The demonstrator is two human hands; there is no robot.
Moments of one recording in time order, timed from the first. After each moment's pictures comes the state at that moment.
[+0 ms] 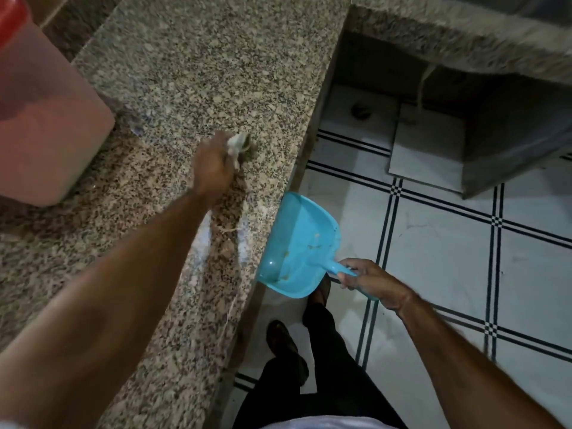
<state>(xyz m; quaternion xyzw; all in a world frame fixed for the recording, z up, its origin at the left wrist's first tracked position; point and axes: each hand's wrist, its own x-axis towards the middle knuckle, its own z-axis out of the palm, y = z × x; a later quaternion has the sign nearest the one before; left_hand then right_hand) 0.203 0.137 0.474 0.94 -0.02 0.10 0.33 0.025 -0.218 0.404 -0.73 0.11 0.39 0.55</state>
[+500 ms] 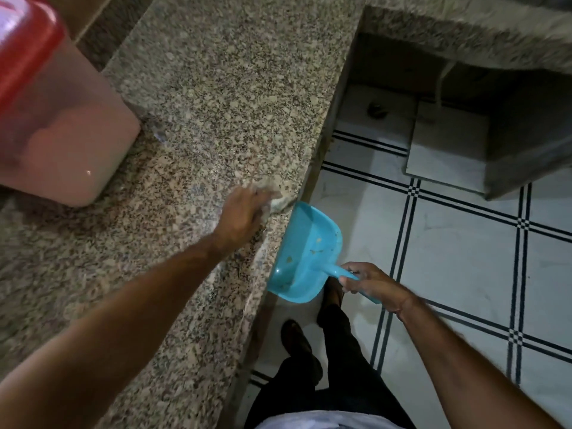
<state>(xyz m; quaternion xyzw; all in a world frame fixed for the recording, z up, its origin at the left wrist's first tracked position) 0.114 0.128 0.483 0.95 -0.17 0.00 0.24 0.021 -0.195 0.410 -0.72 0.09 0.41 0.56</state>
